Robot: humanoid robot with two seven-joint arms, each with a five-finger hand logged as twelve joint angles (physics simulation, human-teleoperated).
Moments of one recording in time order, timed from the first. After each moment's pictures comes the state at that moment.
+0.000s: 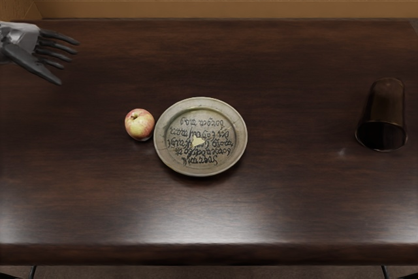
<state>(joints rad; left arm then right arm) -1.35 0.86 0.03 -0.89 0.19 -0.61 0.22 0.00 0.00 -0.03 0.27 0.09 -0.02 -0.04</state>
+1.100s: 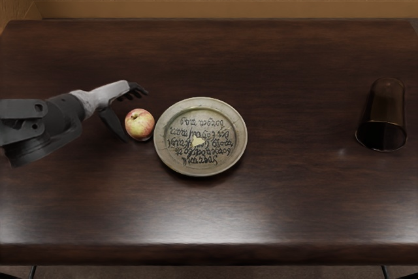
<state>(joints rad) -1.38 0.64 0.41 -1.49 0.70 0.34 0.21 -0.05 0.00 -0.04 0.27 0.10 -0.02 -0.04</state>
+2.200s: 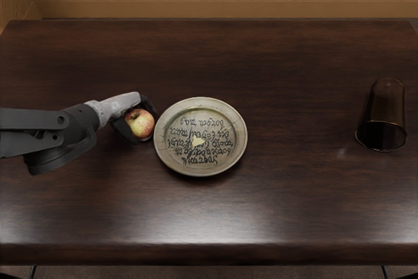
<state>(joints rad) -1.38 0.54 0.48 -1.44 0.71 0.37 0.22 -0.05 0.00 -0.04 0.27 0.10 -0.02 -0.04</state>
